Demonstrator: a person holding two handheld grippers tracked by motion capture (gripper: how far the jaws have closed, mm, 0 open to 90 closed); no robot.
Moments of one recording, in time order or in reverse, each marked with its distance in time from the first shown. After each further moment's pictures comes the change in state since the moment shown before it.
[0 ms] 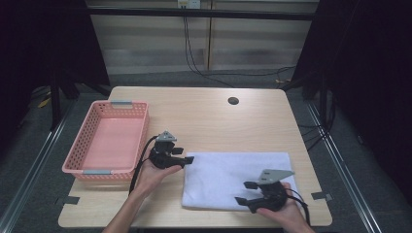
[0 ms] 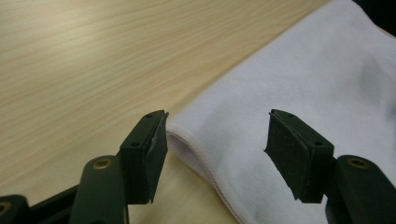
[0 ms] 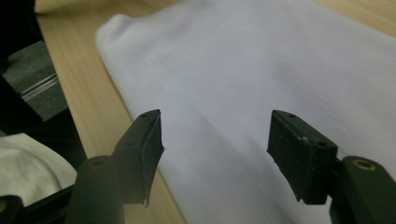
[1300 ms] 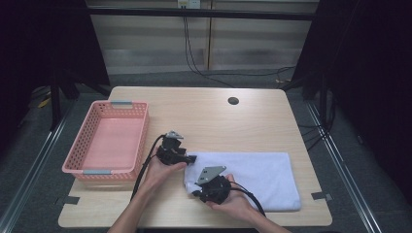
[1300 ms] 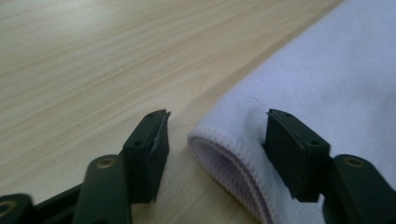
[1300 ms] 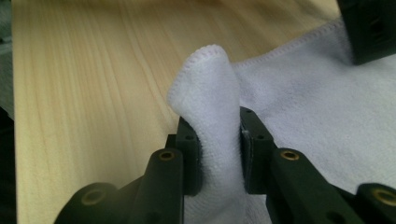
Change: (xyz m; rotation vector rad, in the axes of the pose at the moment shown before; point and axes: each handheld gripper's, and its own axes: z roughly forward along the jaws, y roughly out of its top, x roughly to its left) left arm 0.009 -0.003 0.039 0.105 0.033 -0.005; right arm 0.043 0.056 0.110 0.092 0.005 -0.227
